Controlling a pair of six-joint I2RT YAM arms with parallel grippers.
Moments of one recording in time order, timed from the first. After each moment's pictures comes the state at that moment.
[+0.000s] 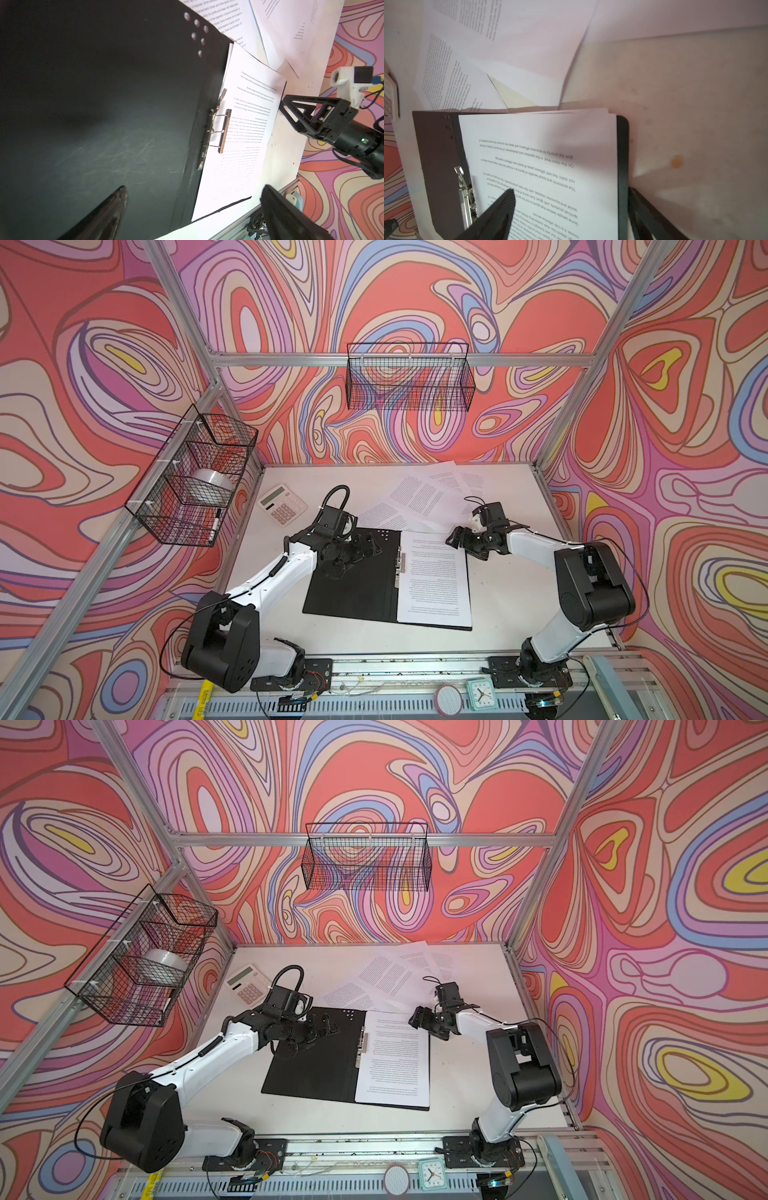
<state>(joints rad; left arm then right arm) -0.38 1.37 0.89 -0.56 0.39 -0.74 0.21 1.67 0.89 -0.27 -0.35 0.53</state>
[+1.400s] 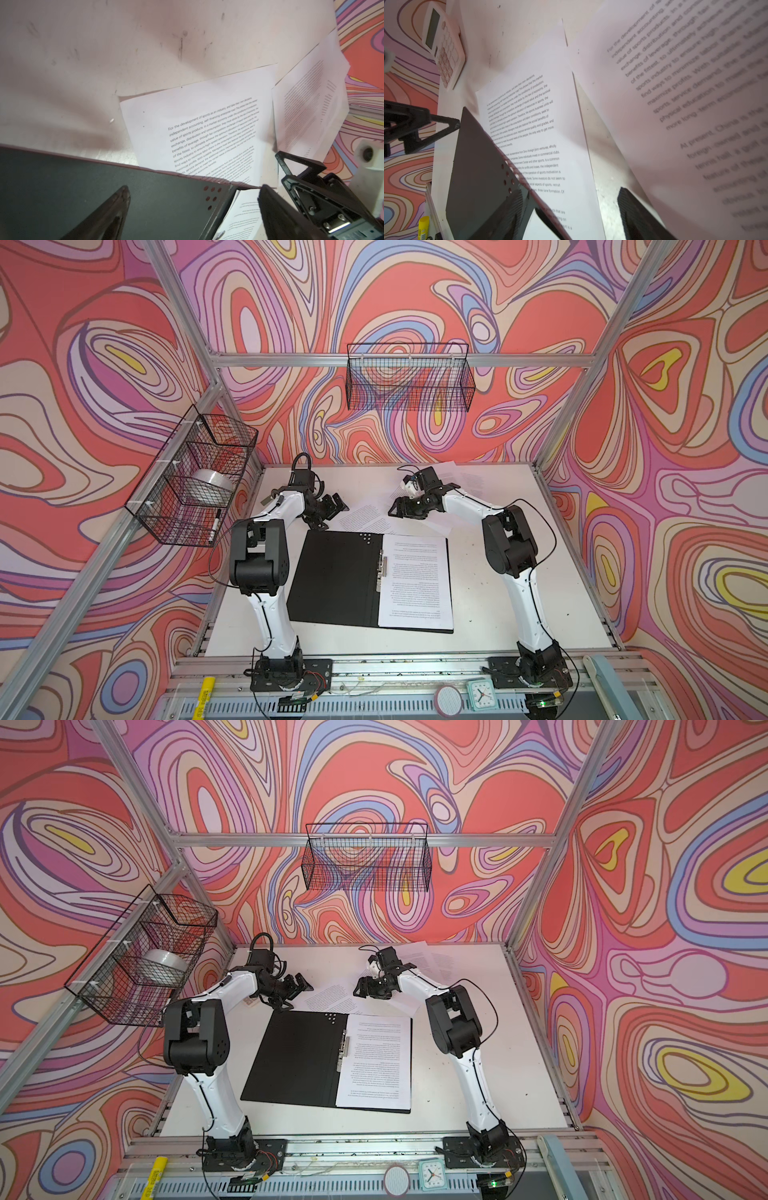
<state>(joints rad) 0.00 1.99 1.44 -0.64 0.44 -0.64 0.44 2.37 1.87 -0.48 -0.51 0.36</state>
